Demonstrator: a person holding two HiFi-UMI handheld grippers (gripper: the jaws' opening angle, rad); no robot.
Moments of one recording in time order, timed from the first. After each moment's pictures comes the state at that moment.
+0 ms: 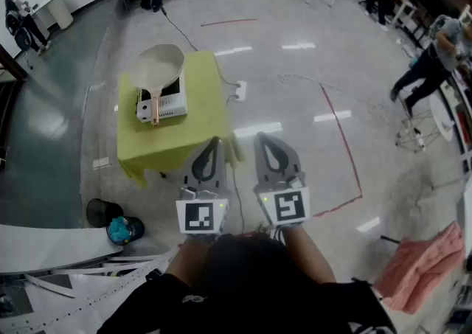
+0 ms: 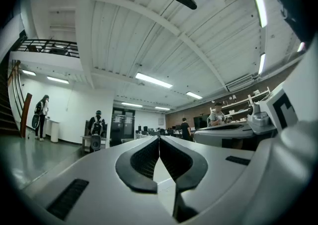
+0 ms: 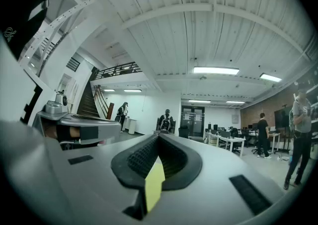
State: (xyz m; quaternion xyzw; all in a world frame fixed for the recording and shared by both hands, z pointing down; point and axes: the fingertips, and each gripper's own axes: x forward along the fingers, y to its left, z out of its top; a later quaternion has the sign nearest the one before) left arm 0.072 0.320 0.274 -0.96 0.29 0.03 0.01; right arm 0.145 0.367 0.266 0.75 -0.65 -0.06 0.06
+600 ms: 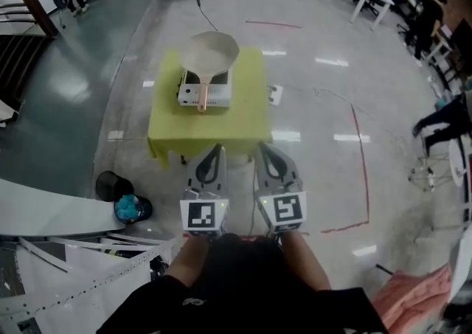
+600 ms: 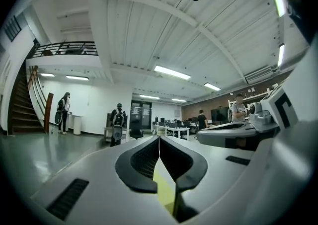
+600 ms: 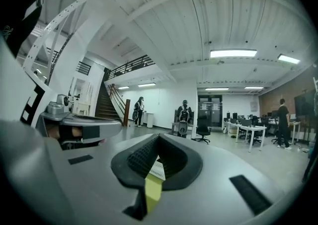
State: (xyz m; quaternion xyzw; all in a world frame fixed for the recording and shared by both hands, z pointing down) left arm -0.060 0.244 0.329 -0.93 0.37 -0.01 -0.03; right arm 0.023 0.282 0.322 0.69 -0.72 -0.01 0.08
